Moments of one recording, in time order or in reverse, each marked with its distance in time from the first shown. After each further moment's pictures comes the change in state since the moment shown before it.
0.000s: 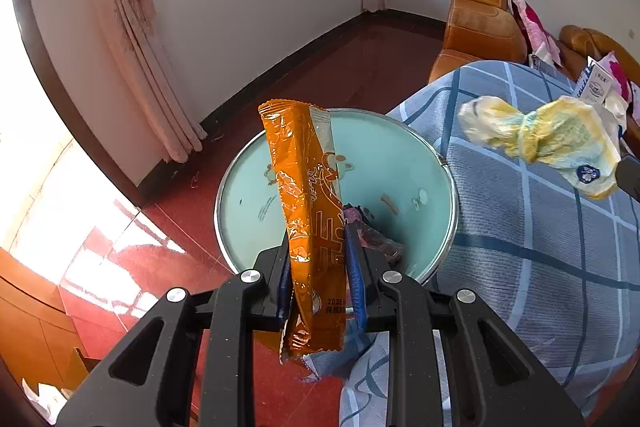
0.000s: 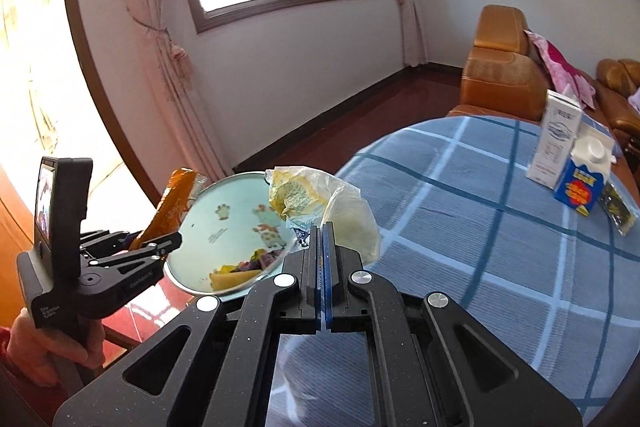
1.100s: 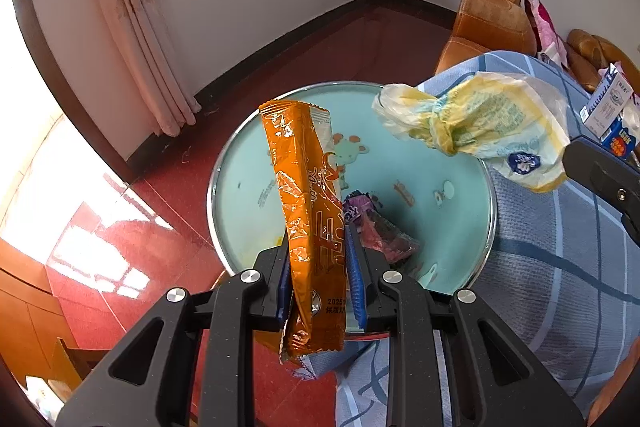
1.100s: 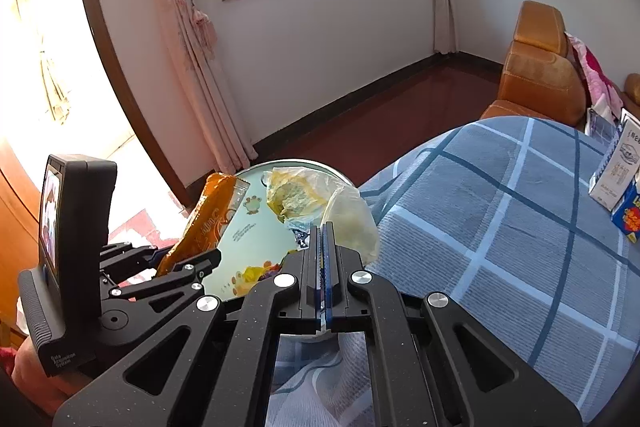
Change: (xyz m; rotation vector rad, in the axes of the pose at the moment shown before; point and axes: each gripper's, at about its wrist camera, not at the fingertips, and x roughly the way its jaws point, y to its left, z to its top) left arm 0.046 0.016 0.004 -0.052 0.086 -0.037; right arm 0.075 0.054 0.013 -0.063 0.087 0.053
